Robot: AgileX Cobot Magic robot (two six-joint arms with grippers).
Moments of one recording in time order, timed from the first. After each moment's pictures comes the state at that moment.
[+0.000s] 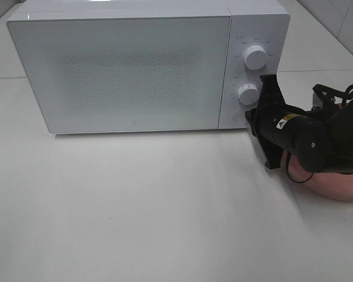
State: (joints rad) left arm 0.05 0.00 -0.50 -0.07 1.04 0.02; right arm 0.38 2.02 -0.71 0.26 -0.84 1.38
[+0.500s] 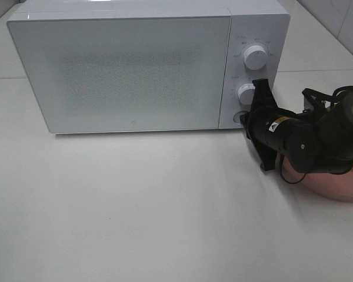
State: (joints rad) left arm 0.05 0.00 -0.50 -0.07 1.04 0.02; right arm 0.38 2.08 -0.75 0.25 -0.84 1.38
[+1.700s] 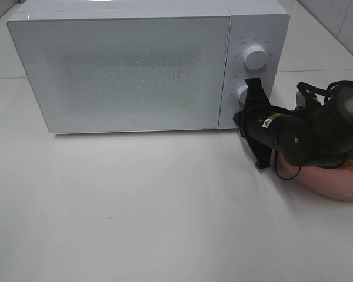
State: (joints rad) left arm 0.05 0.00 -0.50 -0.07 1.04 0.02; right arm 0.38 2.09 -0.81 0.25 -0.78 1.36
